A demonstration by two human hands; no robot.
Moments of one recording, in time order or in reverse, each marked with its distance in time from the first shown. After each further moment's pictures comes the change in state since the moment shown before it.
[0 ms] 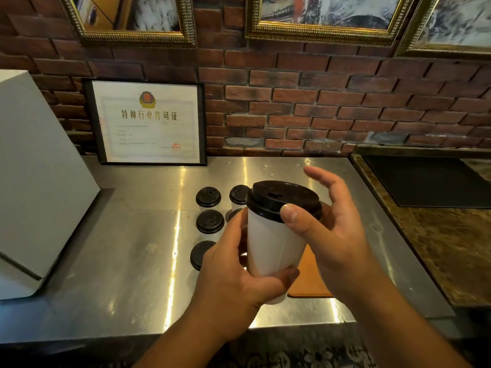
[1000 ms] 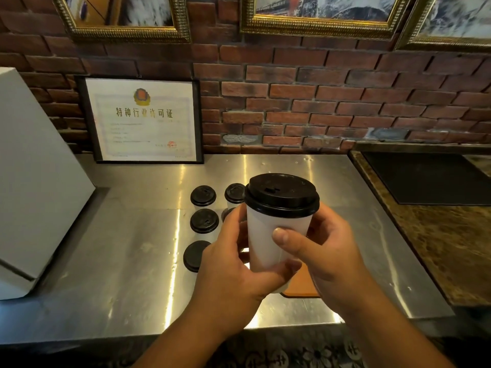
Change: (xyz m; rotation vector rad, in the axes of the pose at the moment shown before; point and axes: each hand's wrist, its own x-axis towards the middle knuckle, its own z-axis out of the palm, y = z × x) left_hand 0.013 0.001 0.022 -0.064 0.009 0.015; right_hand 0.002 0.027 -0.020 0.168 -0.118 0.045
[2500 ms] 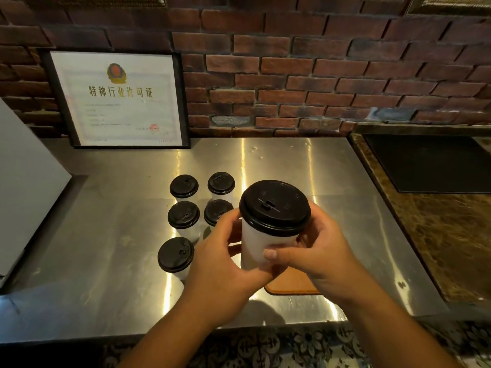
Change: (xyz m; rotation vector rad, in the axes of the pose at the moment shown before) left_hand 0.038 -0.045 0.043 0.122 -0.058 -0.072; right_hand 0.043 0.058 -0.077 -0.044 -0.106 0.036
